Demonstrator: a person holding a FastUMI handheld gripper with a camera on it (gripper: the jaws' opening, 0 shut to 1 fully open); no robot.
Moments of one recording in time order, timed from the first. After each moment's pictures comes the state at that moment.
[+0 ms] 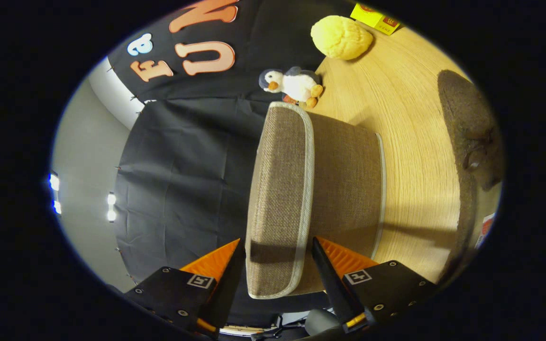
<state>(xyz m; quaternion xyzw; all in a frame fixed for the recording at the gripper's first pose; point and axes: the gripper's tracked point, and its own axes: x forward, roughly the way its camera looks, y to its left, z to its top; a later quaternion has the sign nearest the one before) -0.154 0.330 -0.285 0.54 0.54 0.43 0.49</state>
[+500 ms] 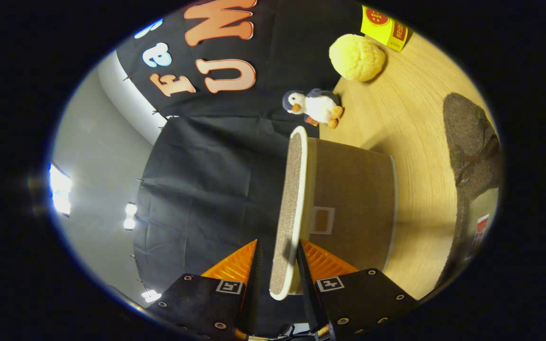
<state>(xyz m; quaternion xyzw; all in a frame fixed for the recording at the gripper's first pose) -0.127 0.308 -0.238 0.59 0.47 0.43 0.49</state>
